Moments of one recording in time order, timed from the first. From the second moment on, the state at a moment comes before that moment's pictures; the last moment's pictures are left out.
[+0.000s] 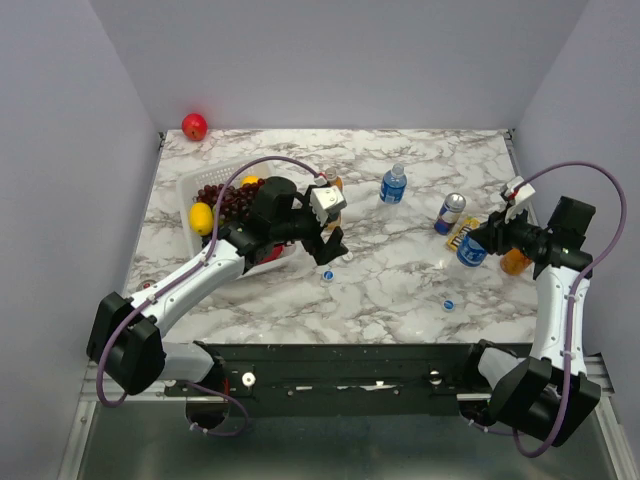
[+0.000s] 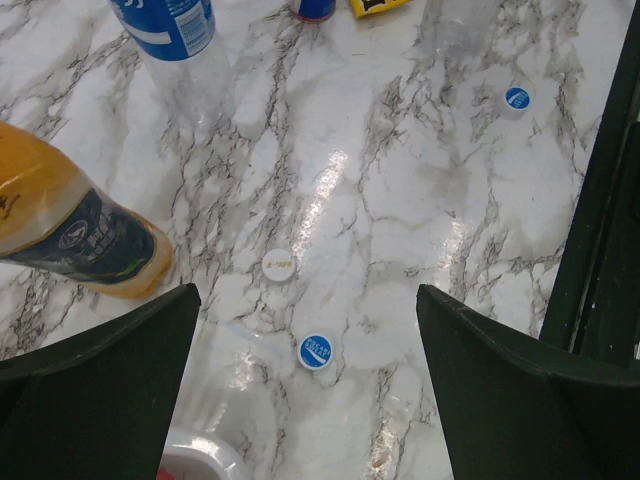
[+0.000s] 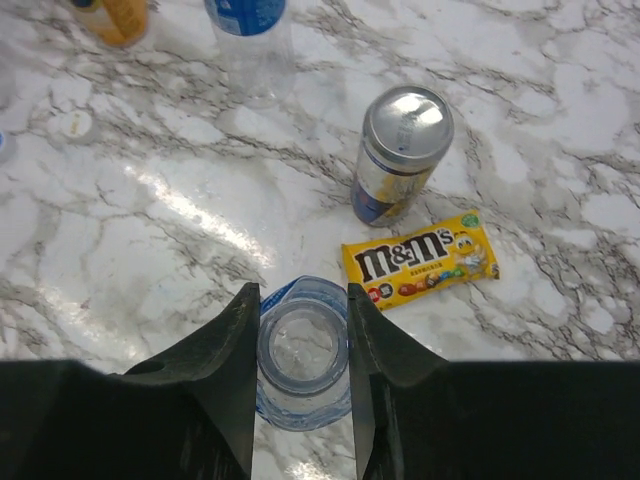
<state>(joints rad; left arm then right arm) -0.63 1.31 1.00 -0.16 0.51 0.18 -0.45 1.01 0.86 -0.57 -0.88 -0.64</state>
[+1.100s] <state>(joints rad) -0.94 1.67 1.23 0.19 0.38 0.13 -0.05 1.02 1.14 -0.39 -0.97 0.08</state>
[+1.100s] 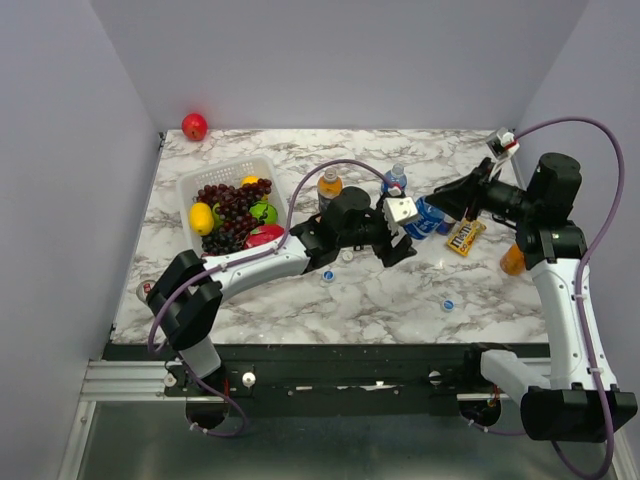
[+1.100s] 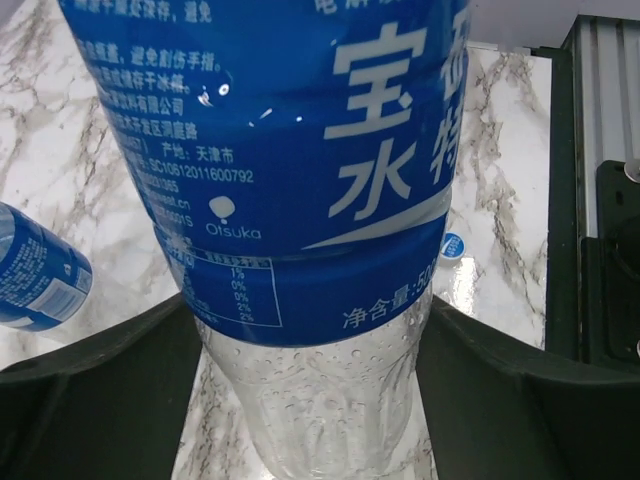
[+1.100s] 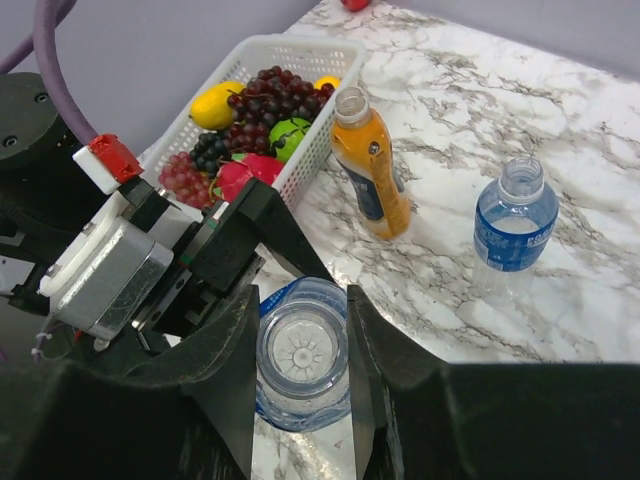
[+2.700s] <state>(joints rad) -0.78 1.34 0.94 0.01 0.61 0.30 -0.04 1.06 0.60 -0.92 -0.45 -1.56</state>
